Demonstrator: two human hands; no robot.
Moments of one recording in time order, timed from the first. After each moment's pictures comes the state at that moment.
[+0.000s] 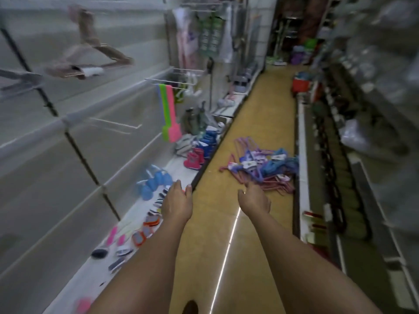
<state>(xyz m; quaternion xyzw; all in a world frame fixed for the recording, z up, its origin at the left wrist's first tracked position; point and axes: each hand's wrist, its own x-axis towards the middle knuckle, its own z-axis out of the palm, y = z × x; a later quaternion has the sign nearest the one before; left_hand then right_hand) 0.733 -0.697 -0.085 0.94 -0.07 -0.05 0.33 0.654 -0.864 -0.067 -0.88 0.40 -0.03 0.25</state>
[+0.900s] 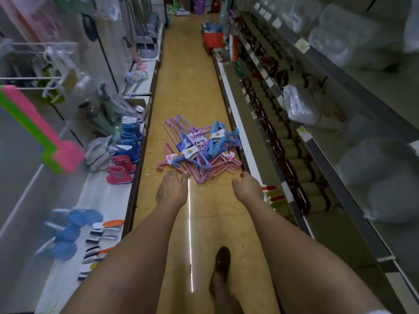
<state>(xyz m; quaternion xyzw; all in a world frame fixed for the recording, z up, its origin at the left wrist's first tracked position) 0.959 -0.986 -0.145 0.91 -0.27 -0.19 0.26 0.813 -1.099 -0.132 -0.74 0.60 -0.03 0.31</state>
